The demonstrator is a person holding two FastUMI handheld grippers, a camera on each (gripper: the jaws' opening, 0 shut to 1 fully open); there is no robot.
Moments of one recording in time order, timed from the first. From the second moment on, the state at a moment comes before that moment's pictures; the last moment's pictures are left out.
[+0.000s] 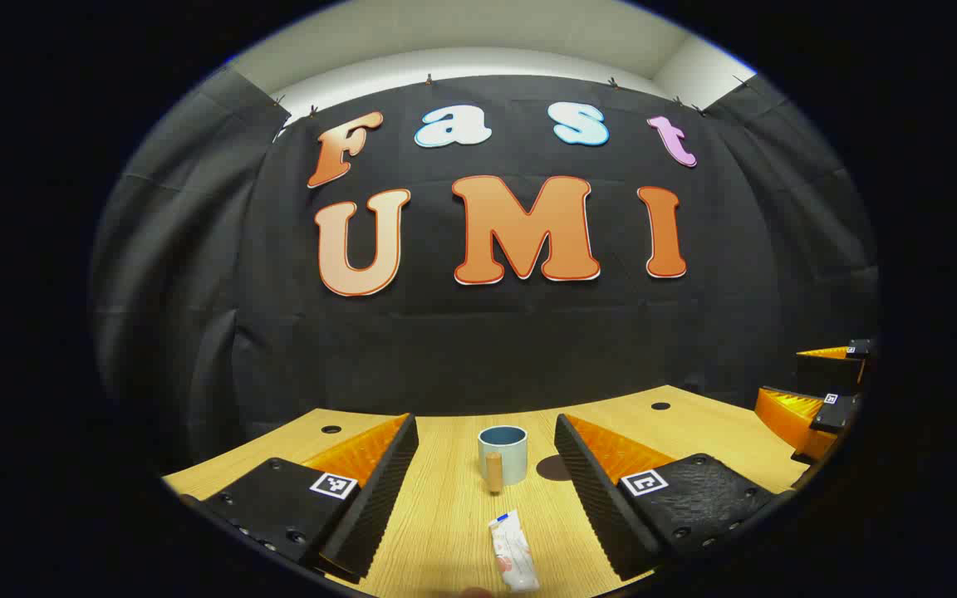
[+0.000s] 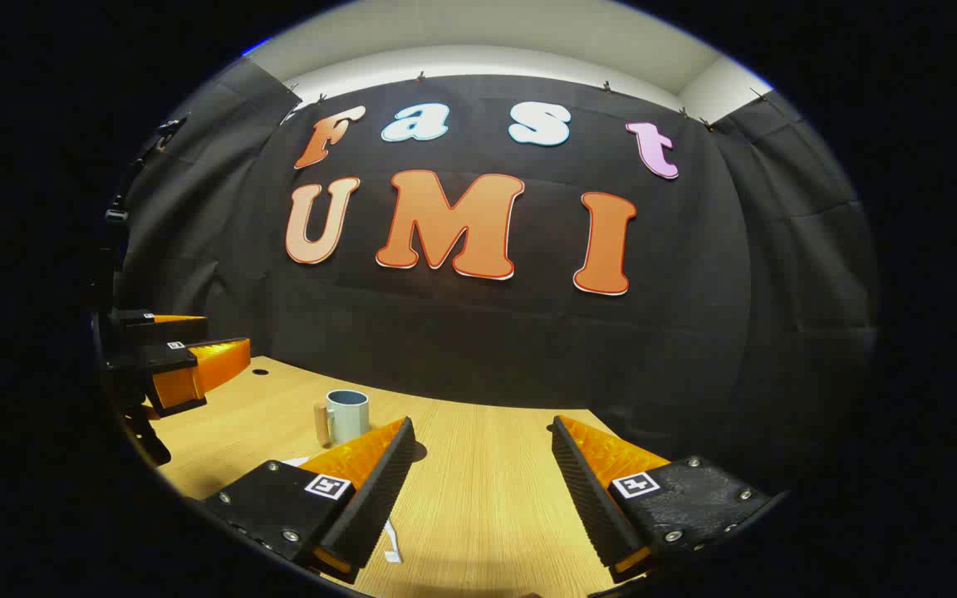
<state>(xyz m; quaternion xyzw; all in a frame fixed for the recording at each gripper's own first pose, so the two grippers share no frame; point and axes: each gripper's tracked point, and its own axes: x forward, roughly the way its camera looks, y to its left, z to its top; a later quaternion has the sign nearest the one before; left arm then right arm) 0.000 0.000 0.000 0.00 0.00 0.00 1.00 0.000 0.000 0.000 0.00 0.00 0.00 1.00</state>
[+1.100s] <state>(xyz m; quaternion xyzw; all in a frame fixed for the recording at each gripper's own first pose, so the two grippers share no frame) 0.009 -0.003 -0.011 0.01 0.03 -0.01 1.00 0.006 0.008 -0.008 0.00 0.02 0.03 1.00</state>
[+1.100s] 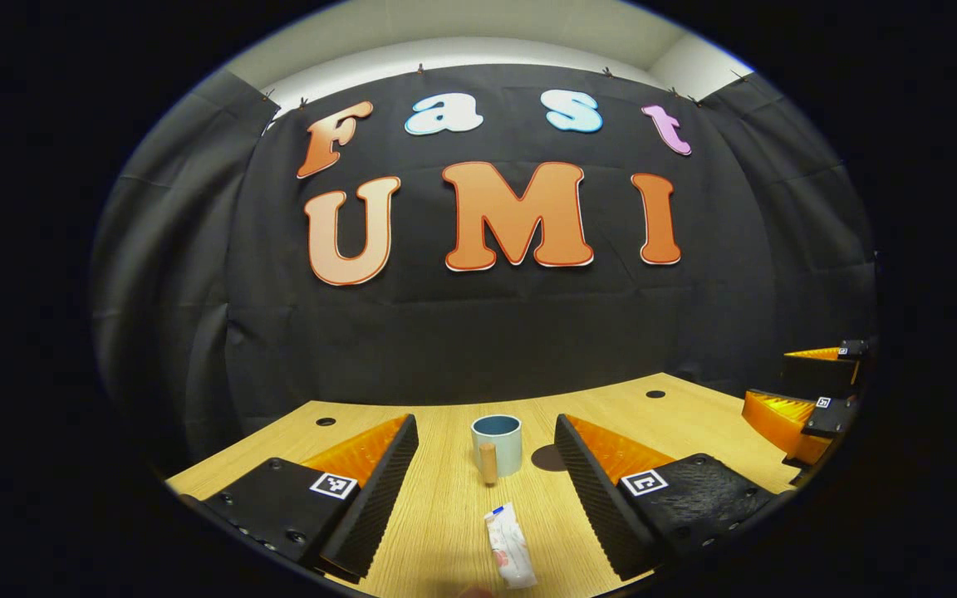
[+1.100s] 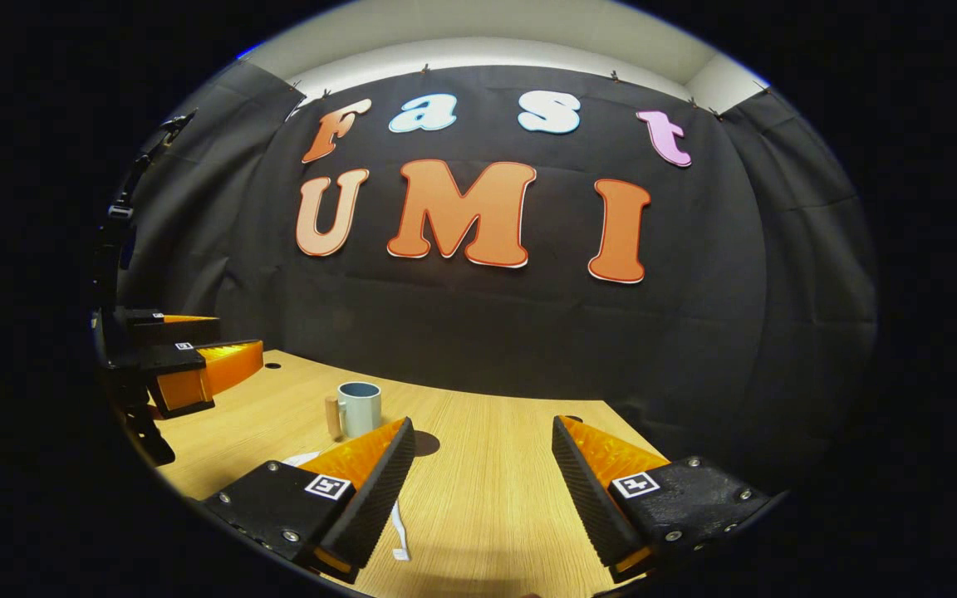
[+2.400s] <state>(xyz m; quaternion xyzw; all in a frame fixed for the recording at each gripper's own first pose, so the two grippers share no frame) 0.045 -0.015 -0.159 -0.05 0.48 -0.11 0.87 0.029 0.100 -0.129 0.00 0.42 0.24 0.88</state>
